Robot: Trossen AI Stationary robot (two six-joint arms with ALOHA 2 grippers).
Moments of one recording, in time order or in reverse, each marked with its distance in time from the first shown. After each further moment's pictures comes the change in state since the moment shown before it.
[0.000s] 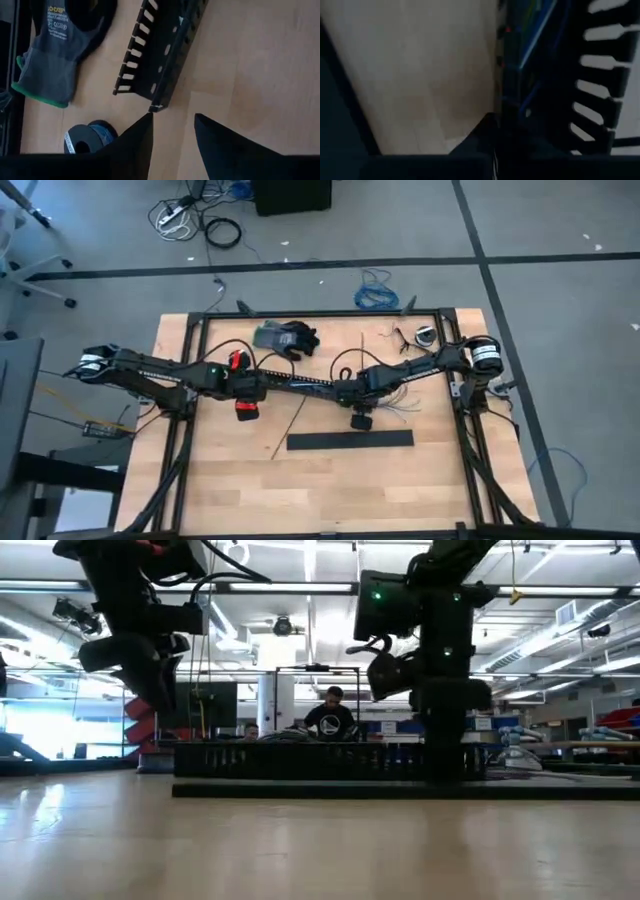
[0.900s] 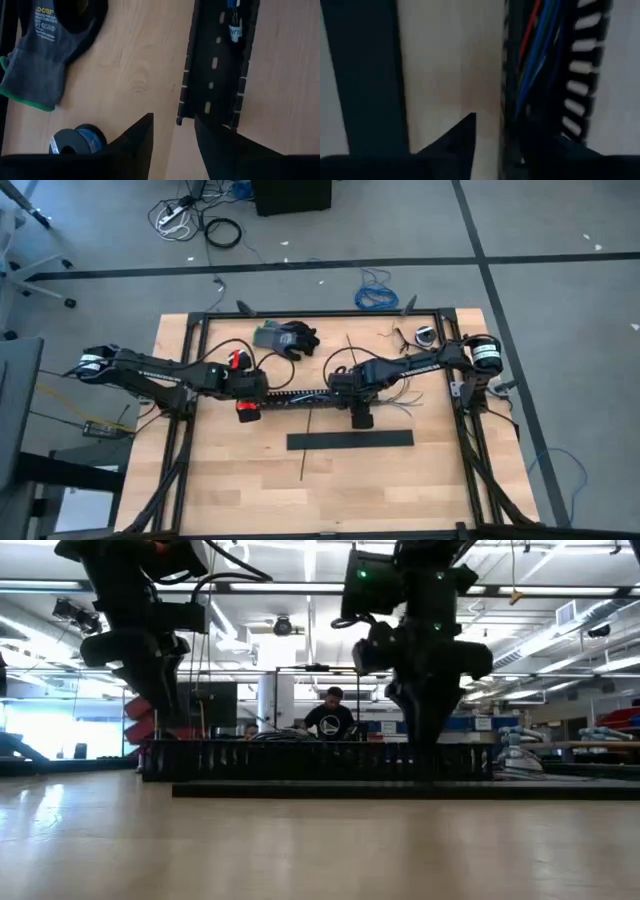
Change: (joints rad) left arm 0.000 0.000 0.000 0.024 0.044 -0.026; right arm -0.010 -0.002 0.117 -0.052 -0.052 -0.188
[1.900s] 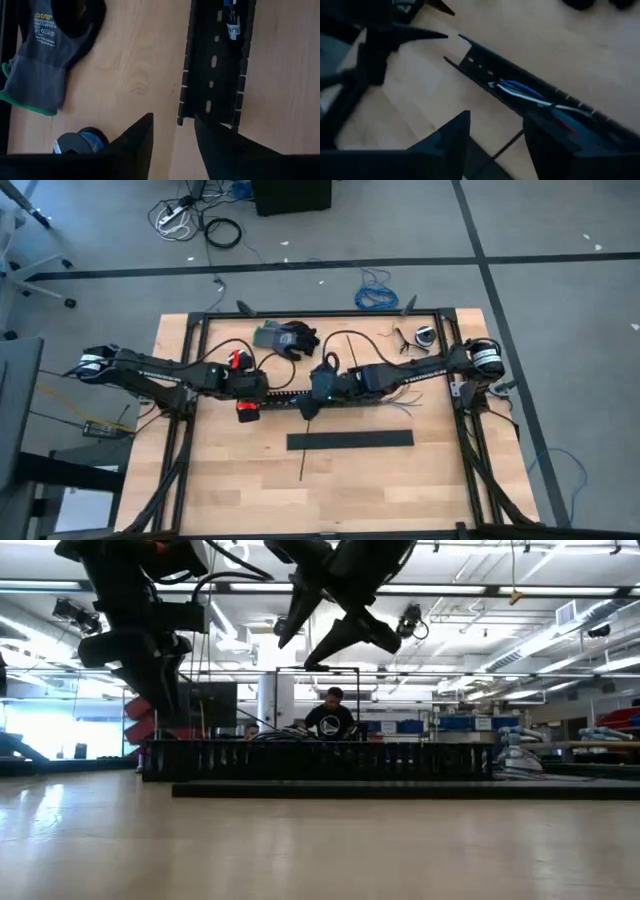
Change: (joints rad) left arm 0.000 0.000 0.000 0.003 0.000 0.054; right arm 0.116 0.027 0.206 0.379 0.235 1.104
